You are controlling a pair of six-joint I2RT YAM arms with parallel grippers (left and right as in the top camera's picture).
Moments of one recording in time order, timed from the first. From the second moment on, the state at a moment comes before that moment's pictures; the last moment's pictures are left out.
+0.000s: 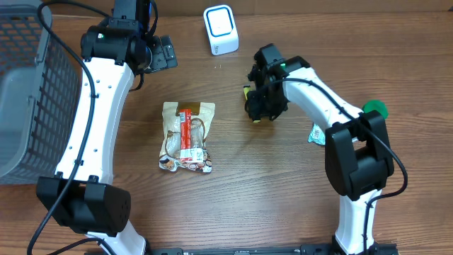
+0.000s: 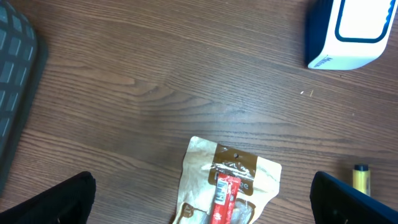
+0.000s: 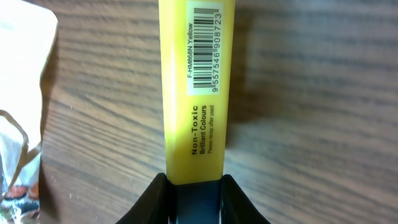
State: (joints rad) left arm -0.14 1.84 1.93 -1.16 -0.15 -0.41; right arm 0.38 2.13 1.64 -0.96 -0.25 0.17
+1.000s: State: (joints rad) left arm -0.14 1.84 1.93 -1.16 -0.15 -0.41; right arm 0.38 2.13 1.63 -0.06 -1.00 0.65
